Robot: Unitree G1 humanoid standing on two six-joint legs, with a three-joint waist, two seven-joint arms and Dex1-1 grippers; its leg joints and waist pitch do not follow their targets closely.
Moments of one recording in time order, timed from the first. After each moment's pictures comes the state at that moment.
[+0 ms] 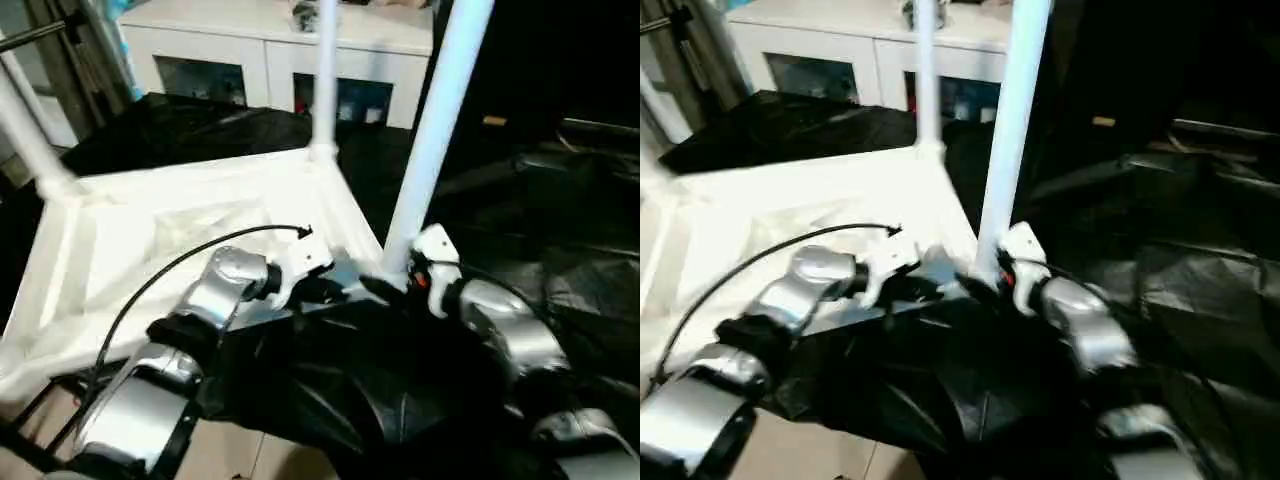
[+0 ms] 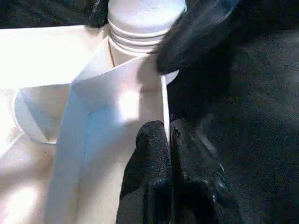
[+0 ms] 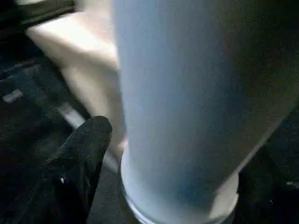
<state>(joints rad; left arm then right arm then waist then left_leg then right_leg) -0.72 0.23 -0.28 0.86 0.10 -0.07 -1.21 -0.44 -0.33 0.13 0.54 0.14 0.11 0.99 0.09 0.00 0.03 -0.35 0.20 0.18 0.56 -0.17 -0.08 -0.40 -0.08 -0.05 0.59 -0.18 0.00</state>
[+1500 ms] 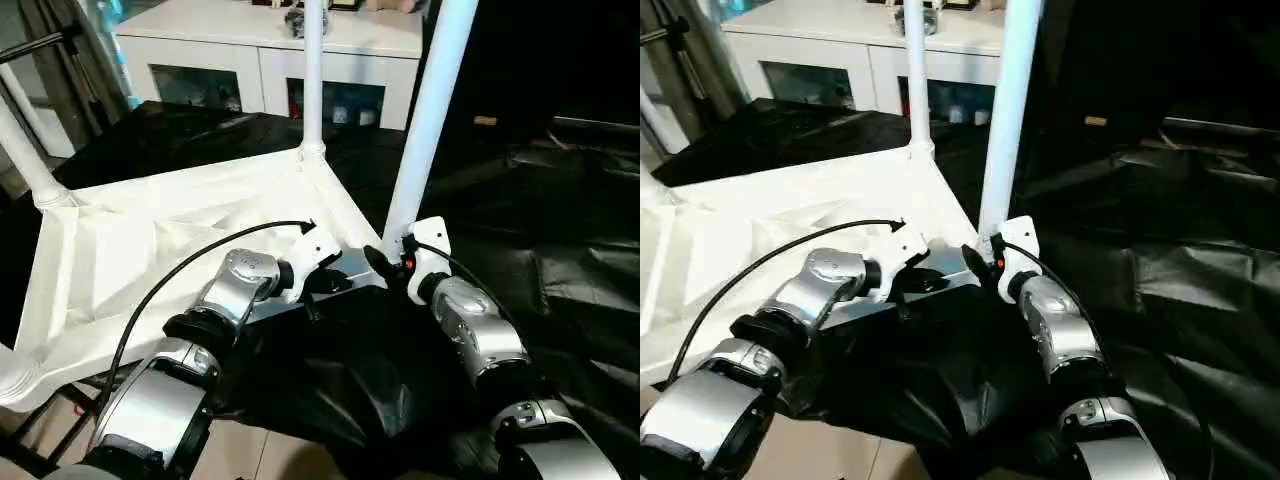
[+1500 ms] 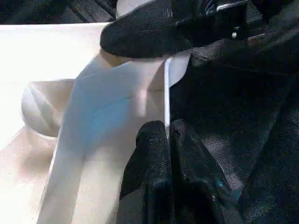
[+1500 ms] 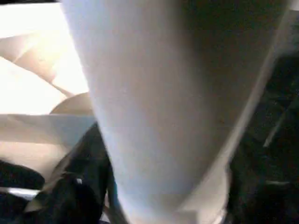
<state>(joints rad) -0.79 0.12 -0.23 0.97 0.13 0.02 -0.93 -0.54 -0.11 0.00 0.73 0.09 0.07 0.44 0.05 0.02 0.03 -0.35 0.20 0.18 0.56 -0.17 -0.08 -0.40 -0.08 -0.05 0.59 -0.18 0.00</state>
